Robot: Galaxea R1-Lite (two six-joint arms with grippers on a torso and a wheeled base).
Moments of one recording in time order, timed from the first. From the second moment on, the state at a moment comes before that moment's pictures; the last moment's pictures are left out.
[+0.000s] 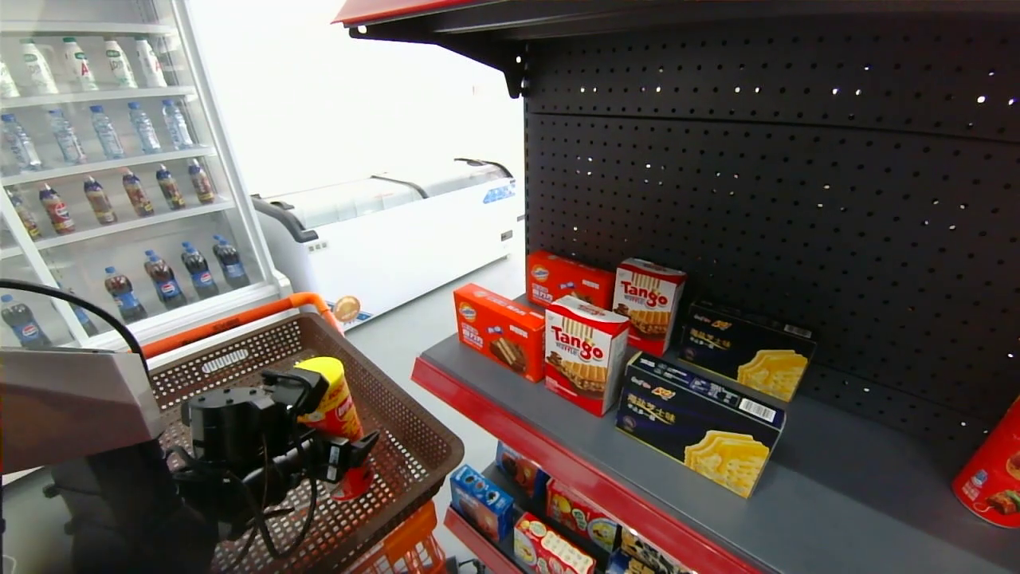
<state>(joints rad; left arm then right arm) -0.06 2.17 -0.37 -1.35 -0.05 0.14 0.00 0.01 0.00 0.00 0.04 0.00</state>
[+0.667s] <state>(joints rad) -0.06 2.22 -0.50 -1.28 0.00 0.14 0.00 0.00 0.00 0.00 0.04 0.00</state>
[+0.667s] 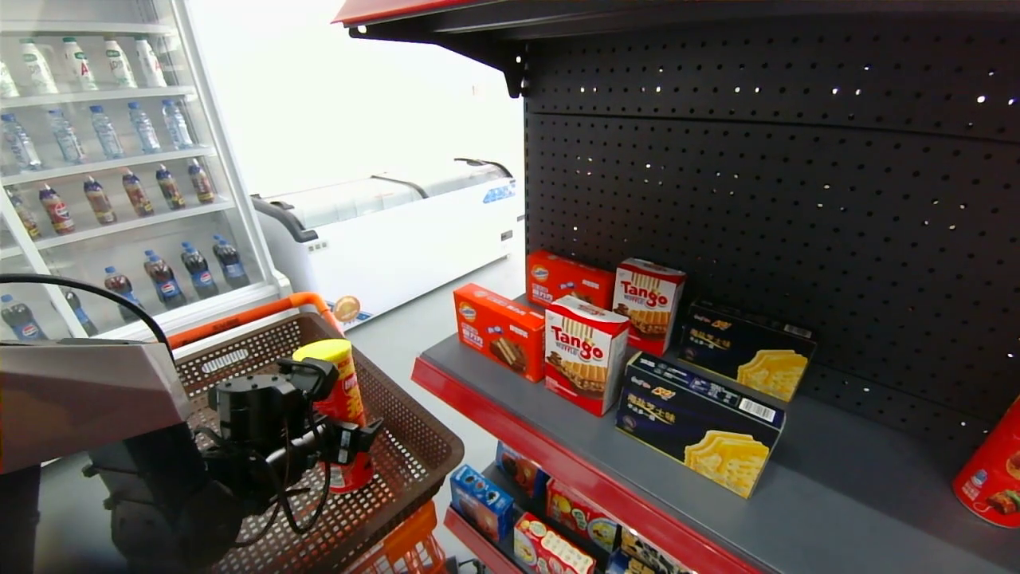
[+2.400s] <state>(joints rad) -0.13 1.95 -0.63 -0.98 -0.01 0.12 0.00 0.00 0.00 0.00 0.04 0.00</state>
